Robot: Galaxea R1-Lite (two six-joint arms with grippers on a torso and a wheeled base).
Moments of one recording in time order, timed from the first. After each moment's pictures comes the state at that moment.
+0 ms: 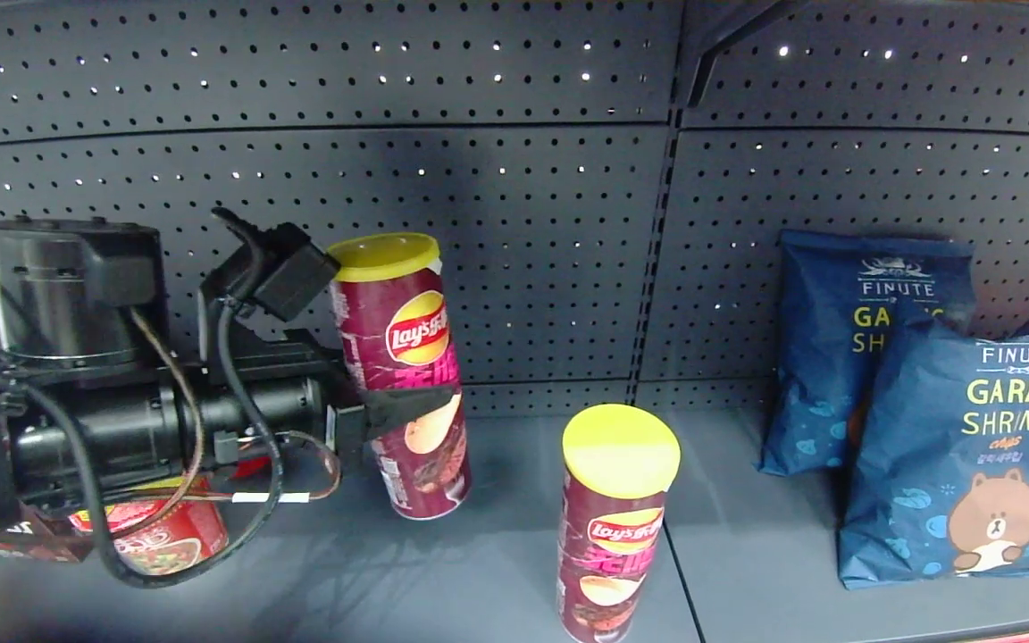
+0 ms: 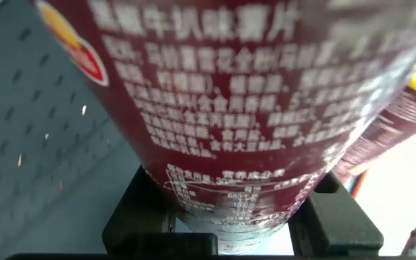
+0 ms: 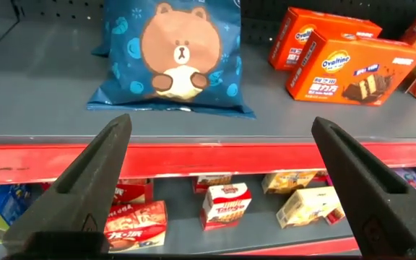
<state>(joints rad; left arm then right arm) -0.40 1.52 -0.80 -0.41 -0.43 0.11 0.00 0.00 -0.05 0.04 -0.15 -0.18</state>
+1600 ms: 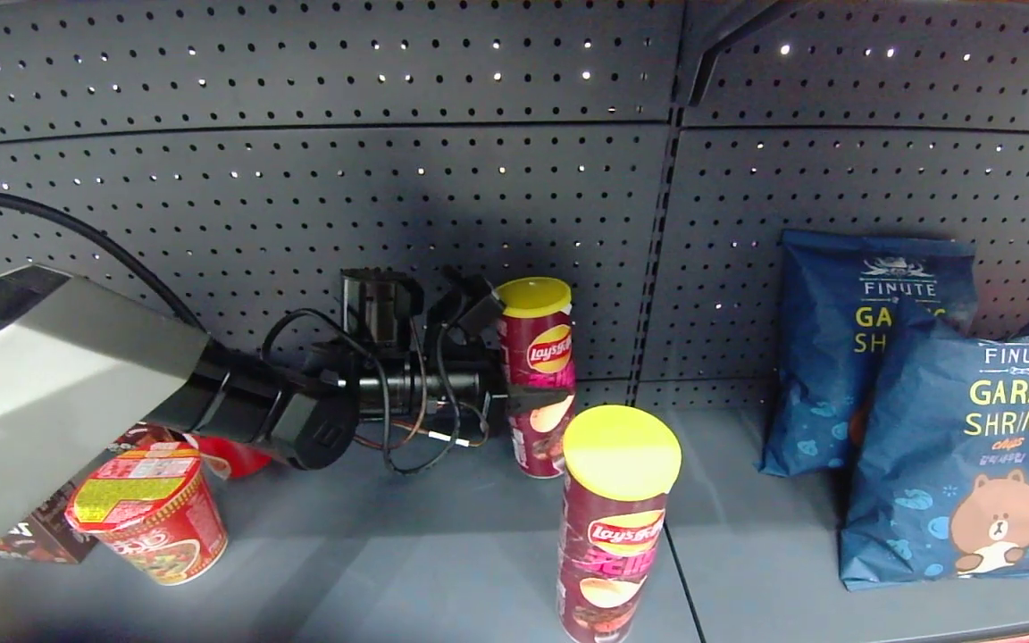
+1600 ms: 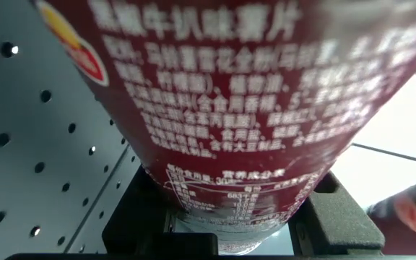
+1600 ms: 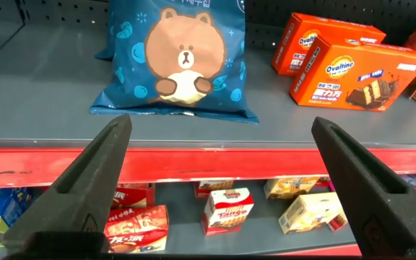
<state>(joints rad) -0.40 2.13 -1.19 -0.64 -0.78 0.22 0.00 0.00 -0.04 0.01 -0.14 -0.19</state>
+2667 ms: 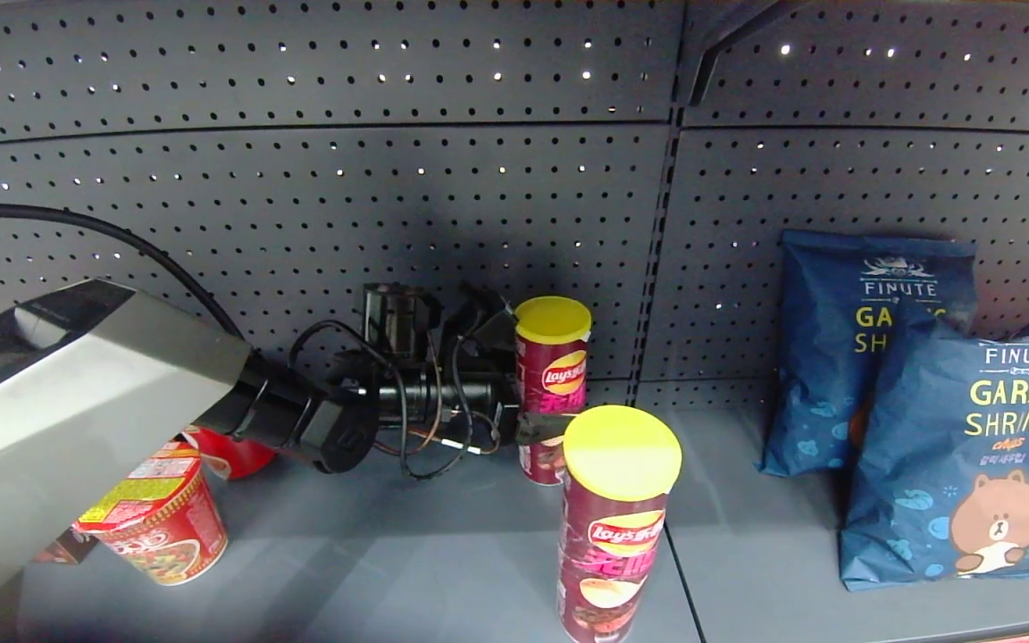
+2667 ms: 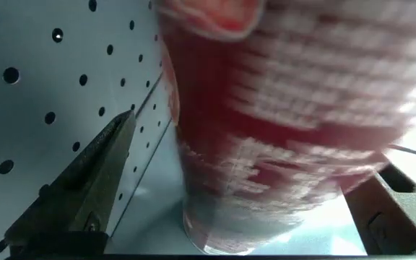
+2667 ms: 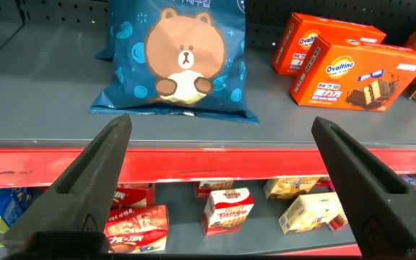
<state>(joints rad) -0.41 2.19 -1.22 -0.64 -0.77 0.22 0.00 0.00 -0.04 0.01 -0.14 -0.19</state>
